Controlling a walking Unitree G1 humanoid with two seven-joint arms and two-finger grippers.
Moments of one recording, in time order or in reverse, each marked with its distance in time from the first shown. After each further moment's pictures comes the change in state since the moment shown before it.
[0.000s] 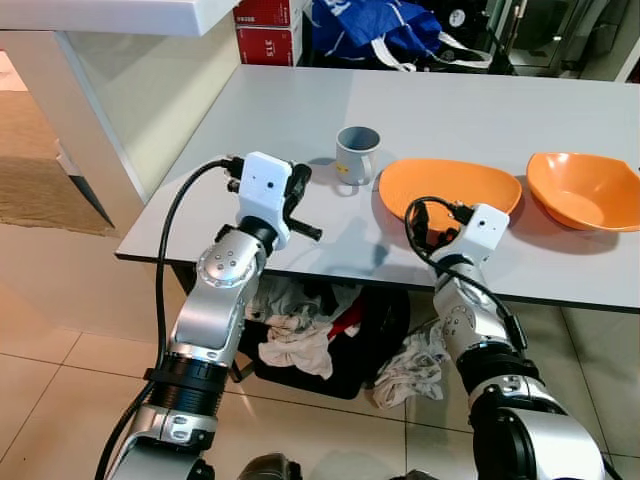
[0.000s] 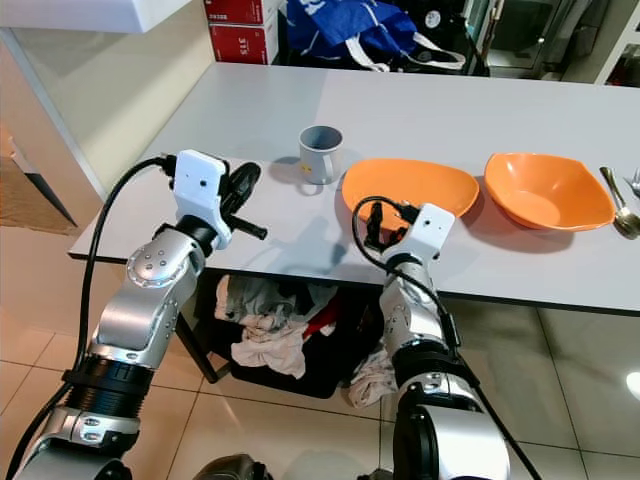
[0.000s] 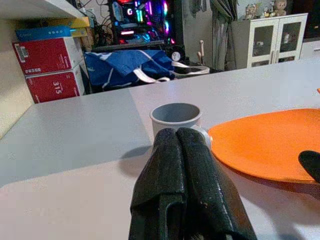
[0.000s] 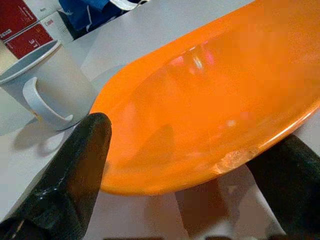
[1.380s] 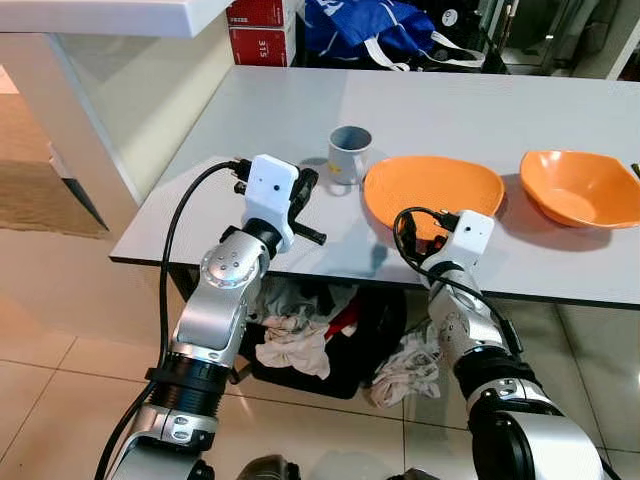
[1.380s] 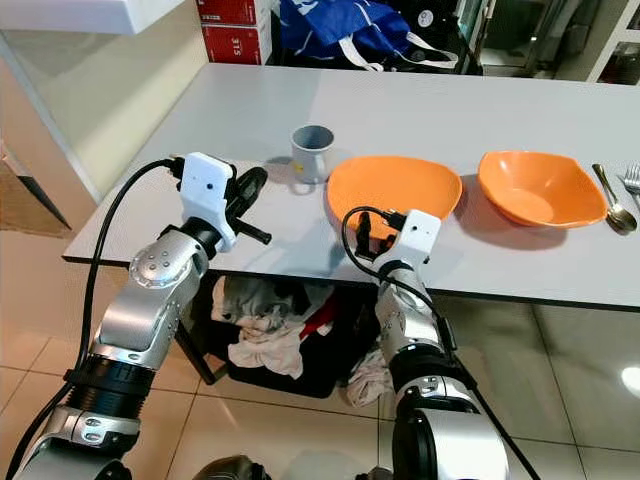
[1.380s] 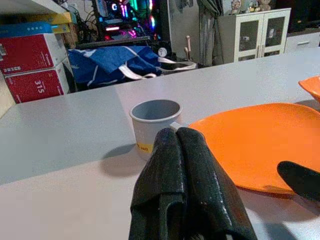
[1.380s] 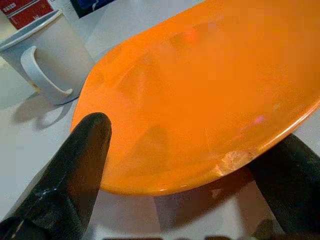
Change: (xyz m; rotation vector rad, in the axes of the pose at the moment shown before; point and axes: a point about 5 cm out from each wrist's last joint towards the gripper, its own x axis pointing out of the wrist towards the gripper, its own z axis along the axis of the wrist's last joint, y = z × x) left arm 0.001 -0.005 -0.002 0.003 0.018 -0.041; right arm -0.003 0.004 -0.013 -0.033 0.066 0.058
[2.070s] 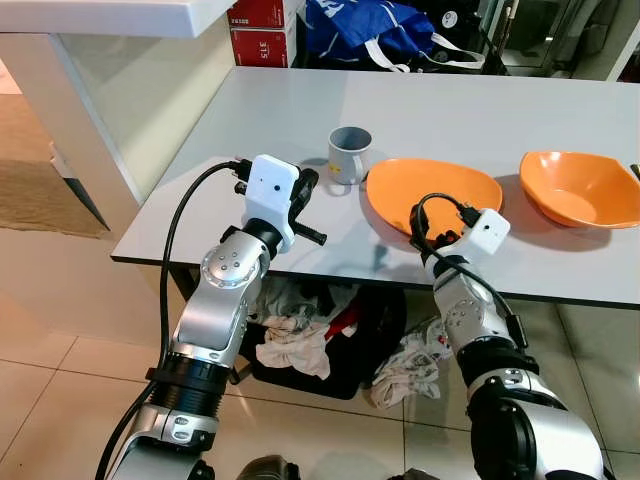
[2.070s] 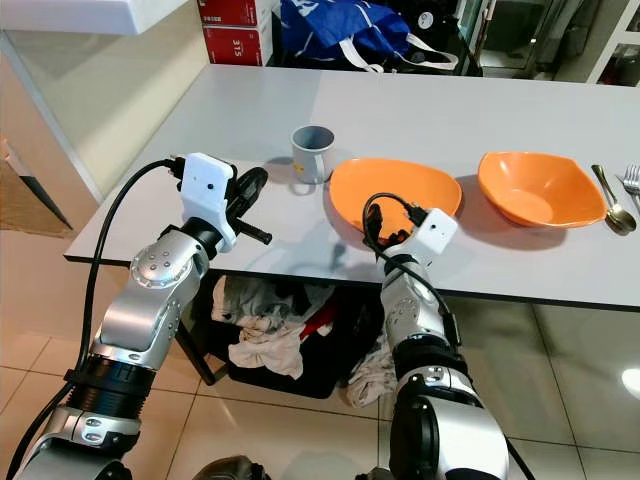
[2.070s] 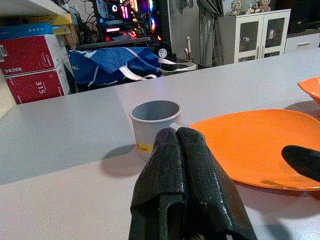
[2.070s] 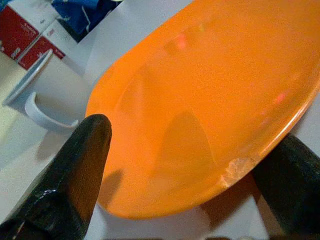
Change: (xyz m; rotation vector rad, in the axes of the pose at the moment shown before) left arm 0.000 0.000 0.000 -0.001 0.000 0.000; right arm 0.006 -0.008 0.011 0.284 0.011 -0.039
